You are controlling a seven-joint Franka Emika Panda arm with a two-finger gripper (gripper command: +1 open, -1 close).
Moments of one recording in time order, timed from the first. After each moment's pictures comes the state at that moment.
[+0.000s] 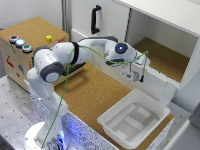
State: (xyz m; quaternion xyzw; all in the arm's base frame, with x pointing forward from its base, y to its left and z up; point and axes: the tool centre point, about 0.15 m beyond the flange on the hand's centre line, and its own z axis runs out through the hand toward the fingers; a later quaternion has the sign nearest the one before) arm 0.609 -0.257 0.486 0.91 0.07 0.40 0.06
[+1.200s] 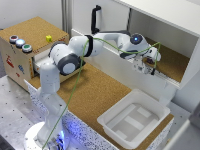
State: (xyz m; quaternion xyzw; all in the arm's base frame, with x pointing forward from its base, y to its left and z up) arm 0.636 -0.263 0.504 0.93 0.06 0.36 0.03
